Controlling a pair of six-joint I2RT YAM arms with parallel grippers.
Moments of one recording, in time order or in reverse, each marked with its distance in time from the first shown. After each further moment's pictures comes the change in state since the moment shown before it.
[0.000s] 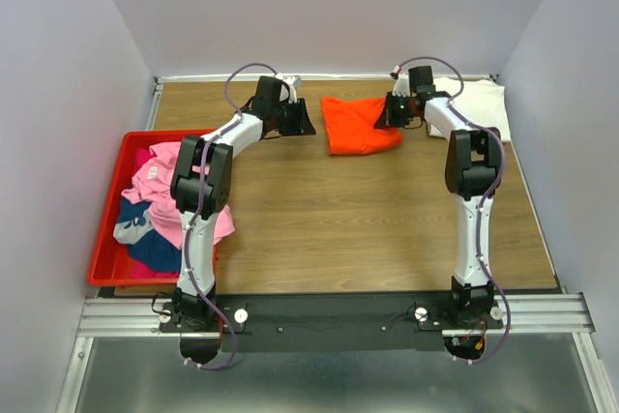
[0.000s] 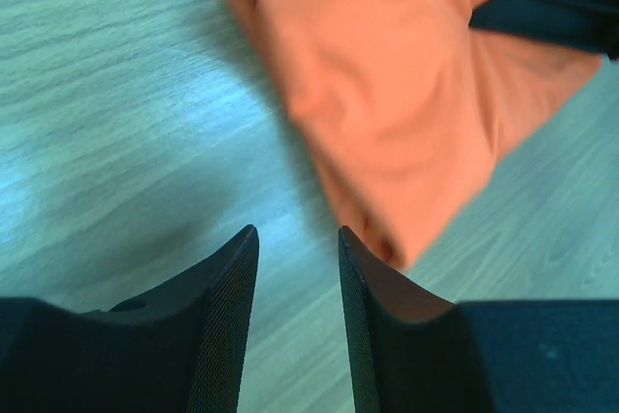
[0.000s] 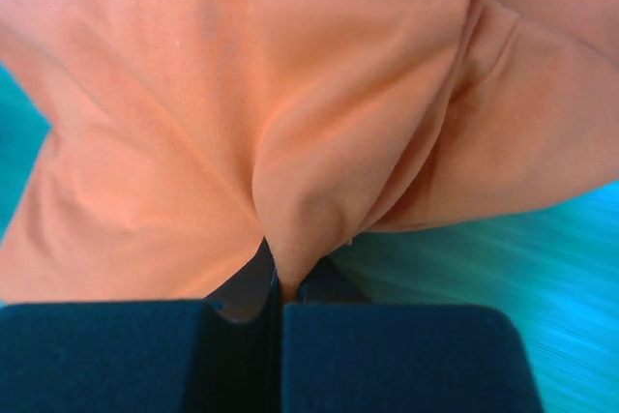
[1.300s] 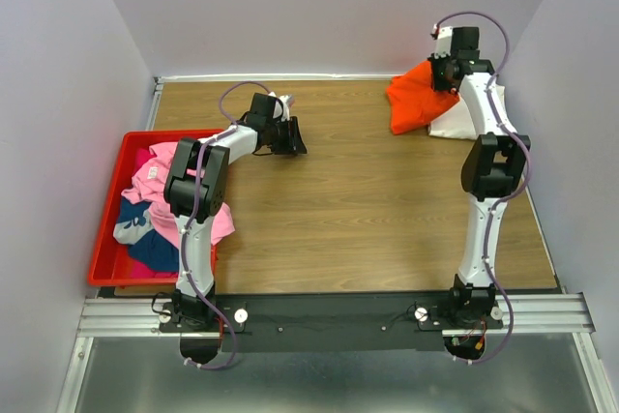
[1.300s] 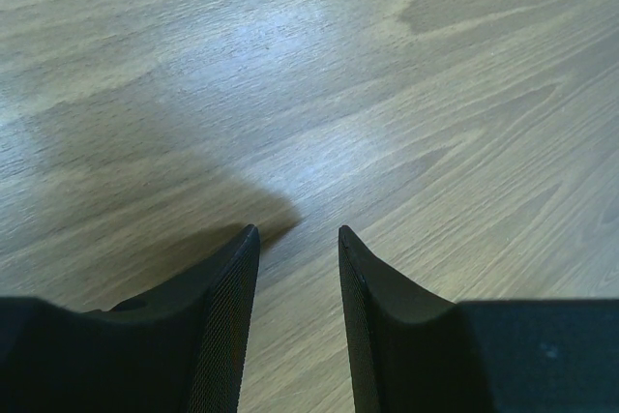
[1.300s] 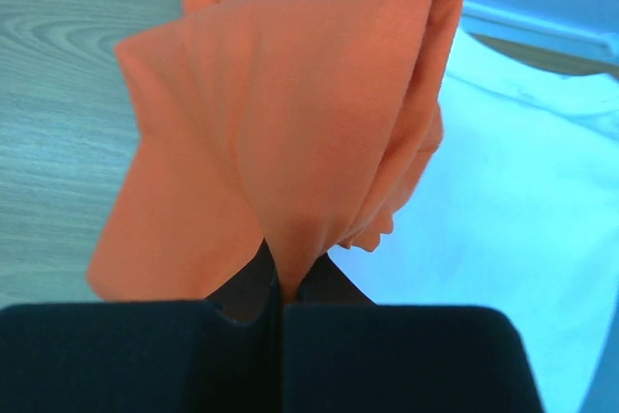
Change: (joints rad) left arm 0.015 -0.079 -0.207 0.013 -0.025 0.016; right arm -0.138 -0.045 0.342 -0.213 0.434 -0.370
